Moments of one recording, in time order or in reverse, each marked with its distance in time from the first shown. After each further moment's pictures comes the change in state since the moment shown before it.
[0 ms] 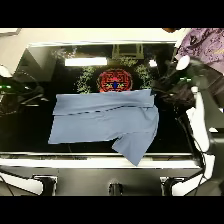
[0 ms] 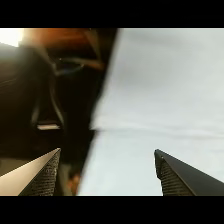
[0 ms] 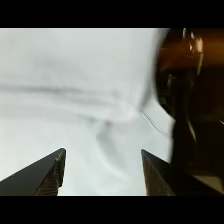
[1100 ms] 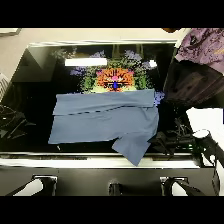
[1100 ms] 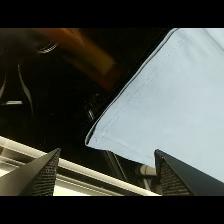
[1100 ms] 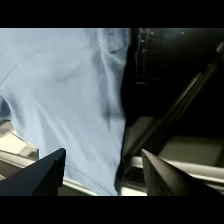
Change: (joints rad) left arm 0.289 0.534 -0.712 -0.126 0.115 -0.025; right arm -0.301 0.647 -1.395 0.514 -0.330 -0.338
